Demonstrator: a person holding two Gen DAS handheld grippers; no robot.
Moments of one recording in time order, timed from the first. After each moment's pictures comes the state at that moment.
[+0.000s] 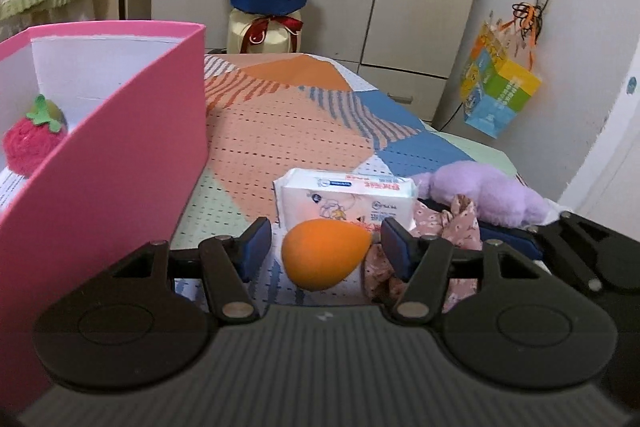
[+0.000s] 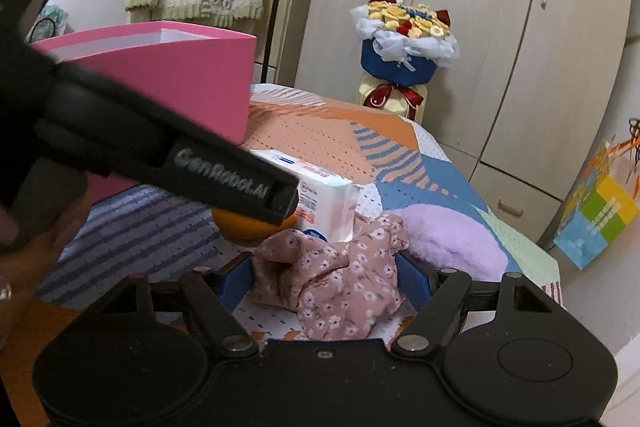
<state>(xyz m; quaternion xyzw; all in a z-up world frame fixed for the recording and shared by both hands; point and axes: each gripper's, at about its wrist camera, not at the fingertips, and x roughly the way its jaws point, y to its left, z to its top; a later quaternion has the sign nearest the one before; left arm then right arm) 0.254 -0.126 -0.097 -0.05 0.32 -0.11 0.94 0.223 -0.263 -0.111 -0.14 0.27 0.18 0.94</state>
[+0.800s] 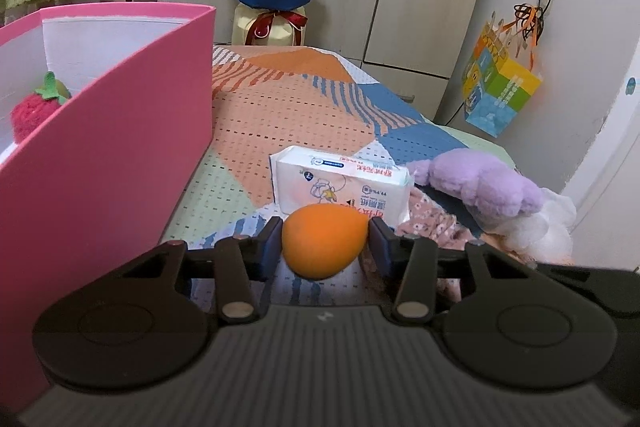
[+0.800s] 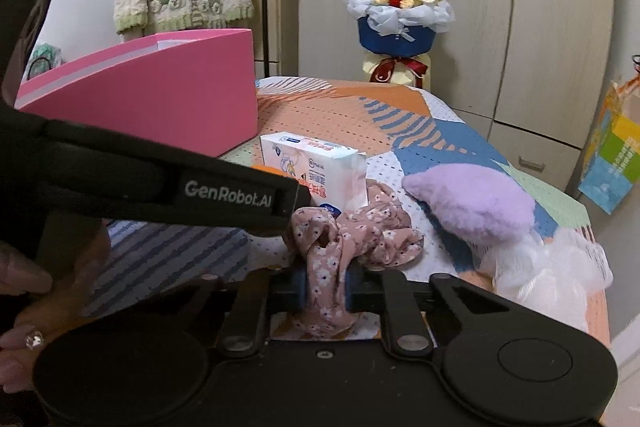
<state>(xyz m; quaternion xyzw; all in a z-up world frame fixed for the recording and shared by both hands) 0.240 -0.121 -0.103 -0.07 0.32 -0.10 0.94 0.208 -0.263 -0.118 -0.06 0.30 0.19 0.93</state>
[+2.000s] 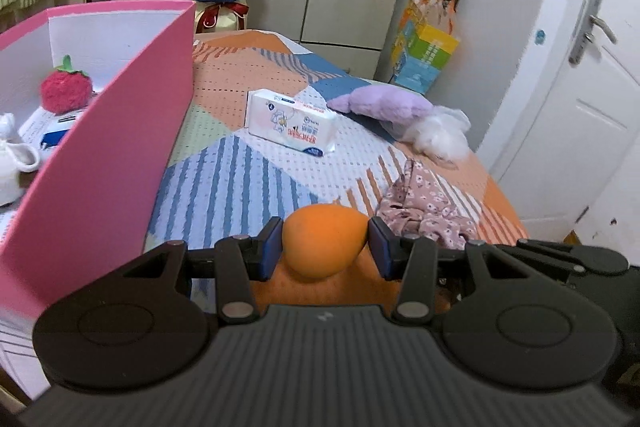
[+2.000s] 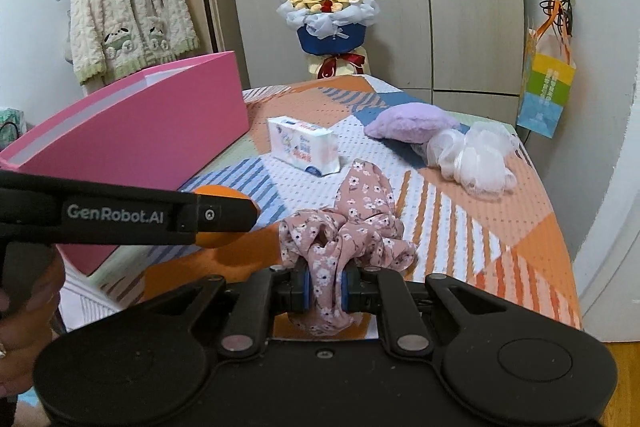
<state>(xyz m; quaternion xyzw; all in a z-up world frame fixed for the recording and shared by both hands) 0.129 -0.095 -0.087 -0.03 0.33 -0.20 0.92 0.097 -0.270 -0.109 0.03 0.30 0.11 0.95</state>
